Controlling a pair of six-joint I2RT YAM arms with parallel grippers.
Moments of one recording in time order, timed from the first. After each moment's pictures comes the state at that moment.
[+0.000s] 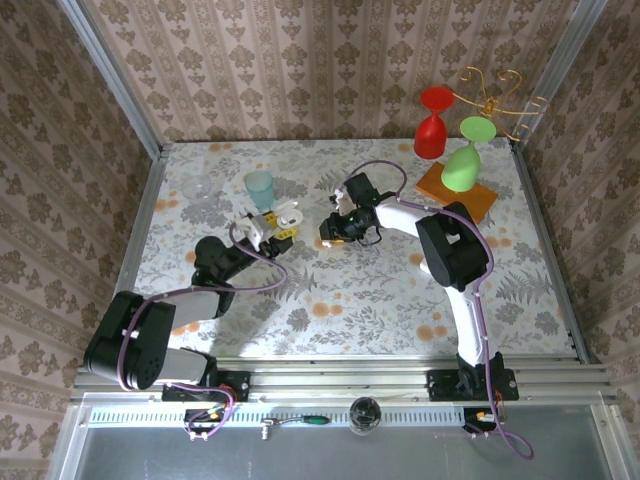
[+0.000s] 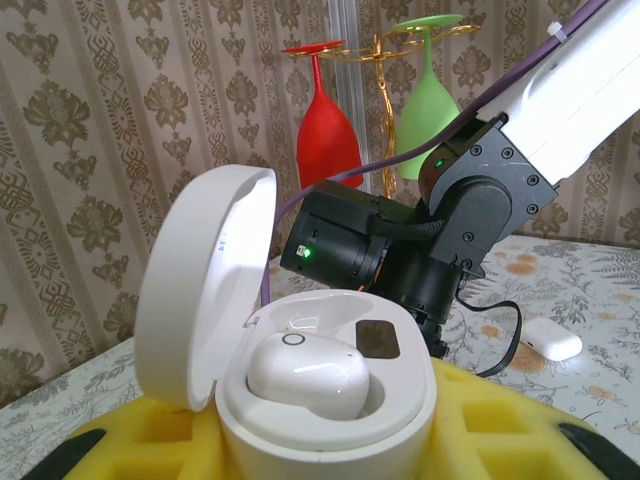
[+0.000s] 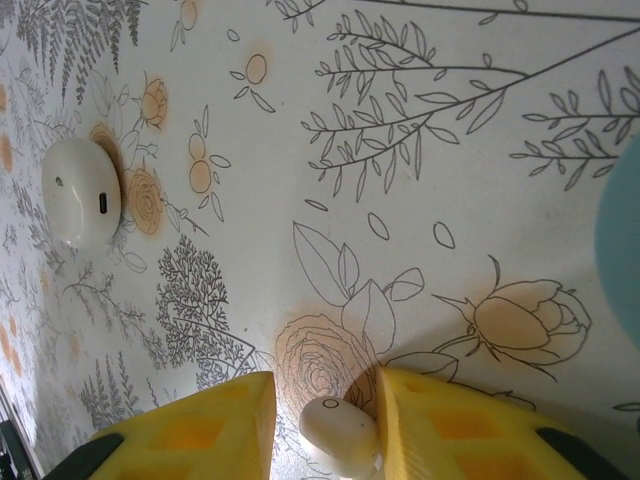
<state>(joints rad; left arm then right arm) -0.37 1.36 0.35 1.17 0.65 0.03 0.46 2.20 1.51 -0.36 -0.57 0.40</state>
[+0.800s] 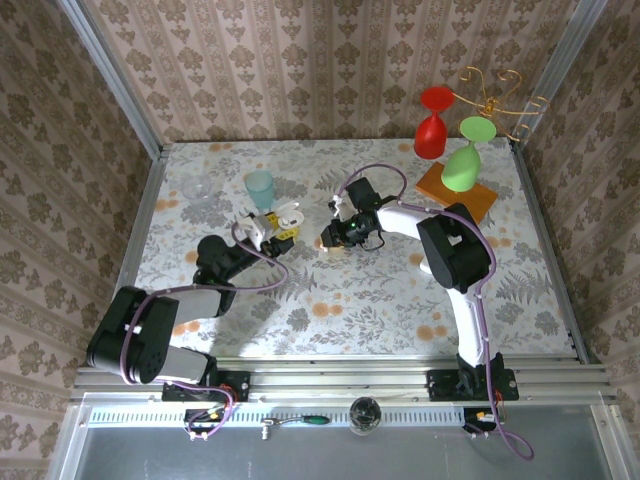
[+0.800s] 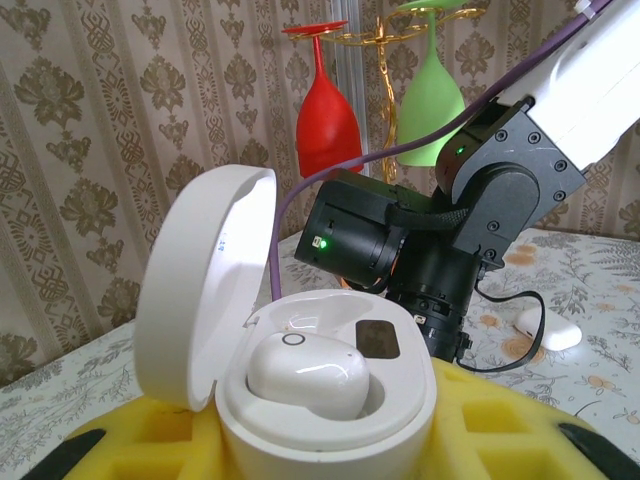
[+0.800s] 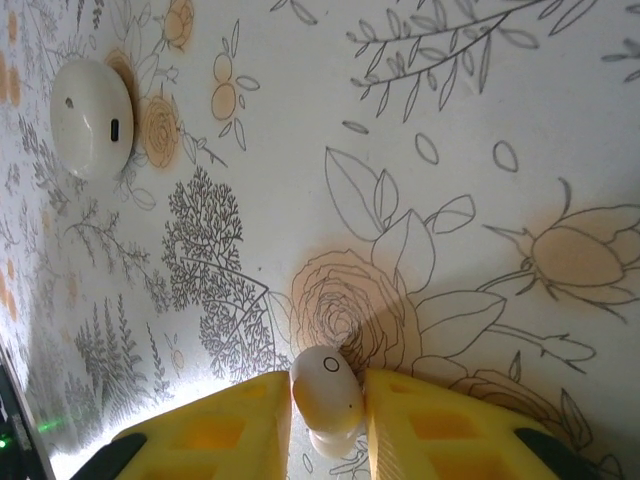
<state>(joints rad) -0.37 1.39 0.35 1.17 0.65 0.03 0.46 2.18 1.45 -0.36 -0.62 0.31</state>
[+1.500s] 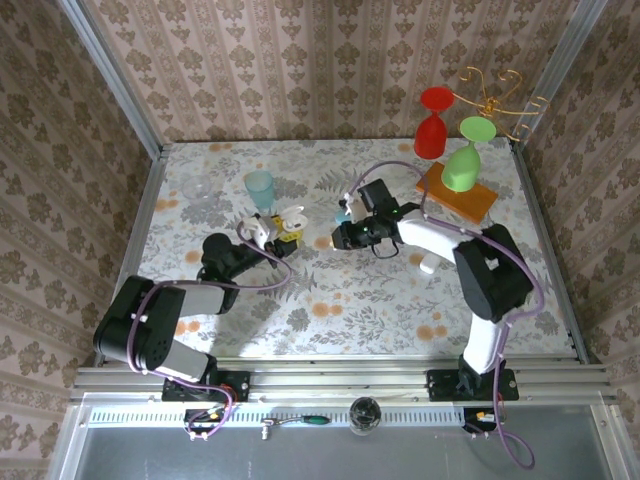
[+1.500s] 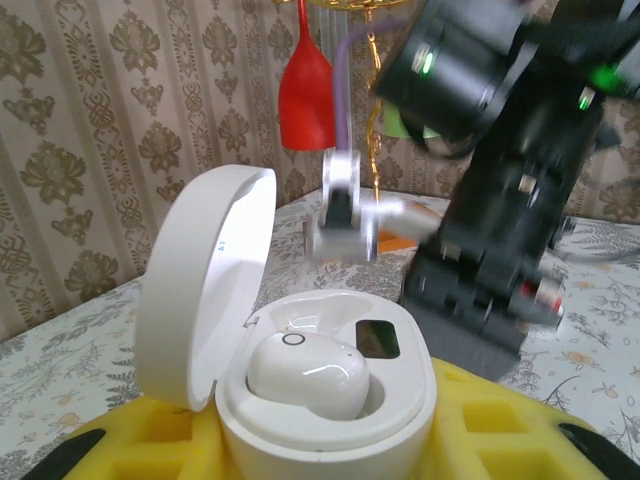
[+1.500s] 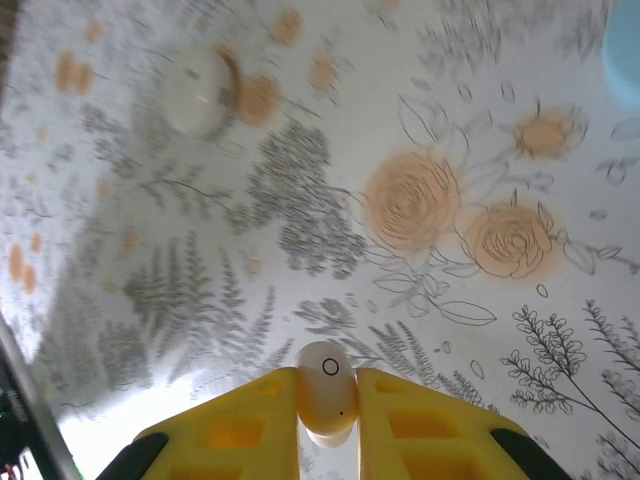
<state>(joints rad) -0.38 1.47 0.37 1.17 0.69 0.03 0.48 1.80 1.21 -0.33 -0.49 0.30</state>
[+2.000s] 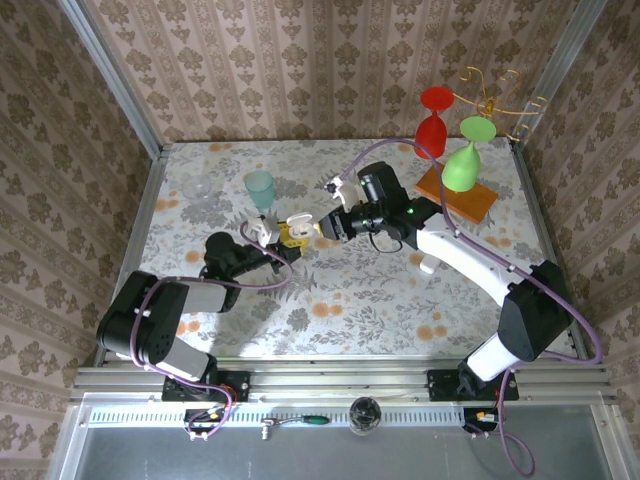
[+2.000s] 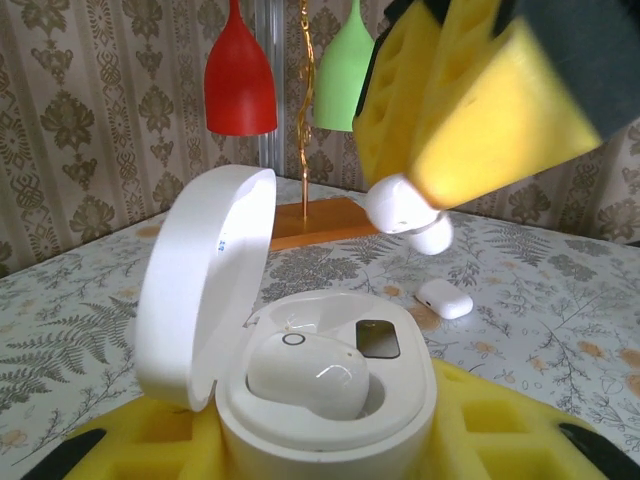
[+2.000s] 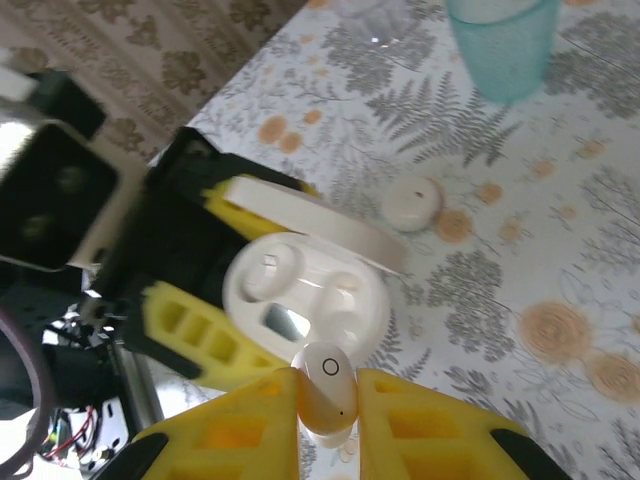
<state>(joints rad) -0.39 1.50 0.38 1.17 0.82 -0.07 0.60 1.56 1.30 -0.40 -0.49 0.15</state>
